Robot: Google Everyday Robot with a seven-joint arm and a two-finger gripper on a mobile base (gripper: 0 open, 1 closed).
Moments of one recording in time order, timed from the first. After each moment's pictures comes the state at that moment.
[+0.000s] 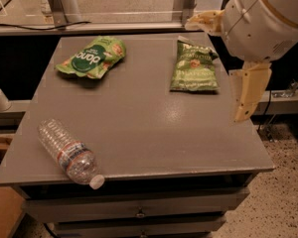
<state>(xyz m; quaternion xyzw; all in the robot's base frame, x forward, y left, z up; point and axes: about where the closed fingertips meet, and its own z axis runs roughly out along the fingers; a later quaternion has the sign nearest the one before) 0.441 -0.111 0.996 -0.80 0.55 -0.03 0.23</state>
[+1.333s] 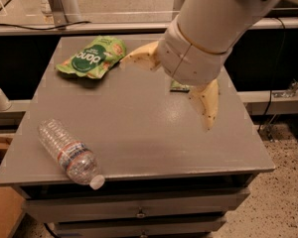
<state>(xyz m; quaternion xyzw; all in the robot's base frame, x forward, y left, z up) 0.431 -0.037 0.952 -0.94 0.29 -0.05 0.18</state>
